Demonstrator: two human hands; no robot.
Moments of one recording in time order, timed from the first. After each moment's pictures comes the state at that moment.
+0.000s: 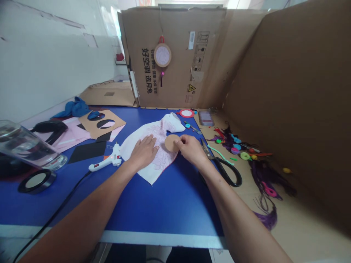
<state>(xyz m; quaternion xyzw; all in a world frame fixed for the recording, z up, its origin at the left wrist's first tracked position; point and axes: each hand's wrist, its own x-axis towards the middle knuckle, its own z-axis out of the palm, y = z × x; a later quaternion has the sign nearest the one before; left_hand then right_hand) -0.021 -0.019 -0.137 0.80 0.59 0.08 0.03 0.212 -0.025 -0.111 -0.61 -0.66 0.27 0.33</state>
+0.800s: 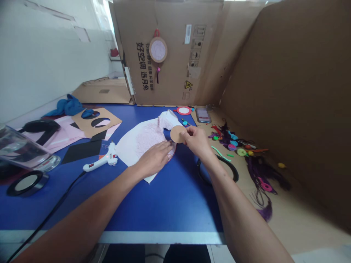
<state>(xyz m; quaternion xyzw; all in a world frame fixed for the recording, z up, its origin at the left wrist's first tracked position) 0.015 -0.043 -0.138 0.91 0.40 0.12 0.07 0.236 -0.015 -0.106 -0.60 -0.61 0.27 0.43</state>
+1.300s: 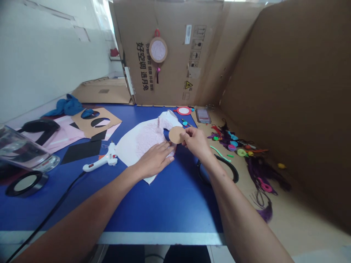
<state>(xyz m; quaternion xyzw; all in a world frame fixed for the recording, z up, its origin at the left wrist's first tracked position) 0.012 -0.044 -0.133 0.91 0.39 0.12 0.10 0.231 -0.015 -0.107 -0.61 -0.59 0.30 0.44</state>
